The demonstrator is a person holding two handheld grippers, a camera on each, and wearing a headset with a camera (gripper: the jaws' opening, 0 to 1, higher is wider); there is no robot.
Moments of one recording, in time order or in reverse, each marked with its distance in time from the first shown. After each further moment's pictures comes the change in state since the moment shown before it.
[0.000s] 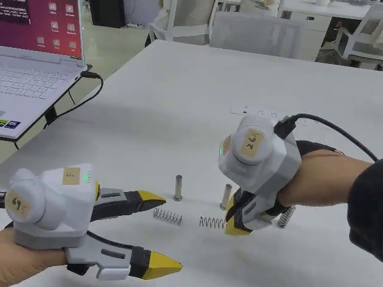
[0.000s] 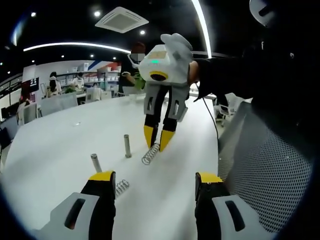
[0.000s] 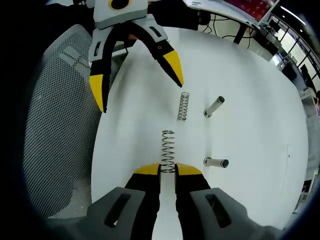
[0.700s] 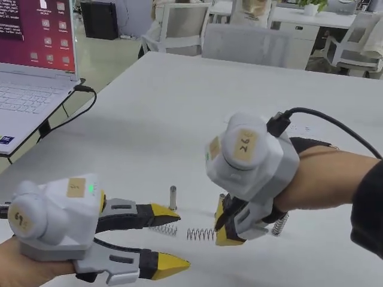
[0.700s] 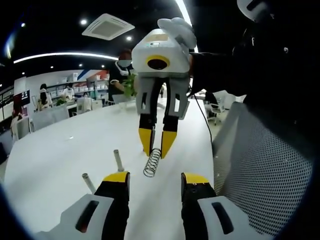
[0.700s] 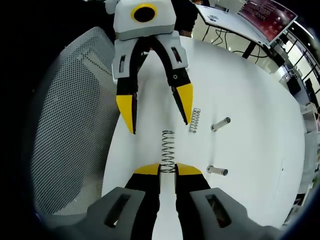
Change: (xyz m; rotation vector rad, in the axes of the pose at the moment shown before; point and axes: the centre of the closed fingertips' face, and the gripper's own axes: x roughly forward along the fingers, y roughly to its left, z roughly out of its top) left arm 0.011 -0.012 0.018 0.084 -0.041 -0.069; right arm -0.021 0.021 0.021 -0.091 -0.009 0.016
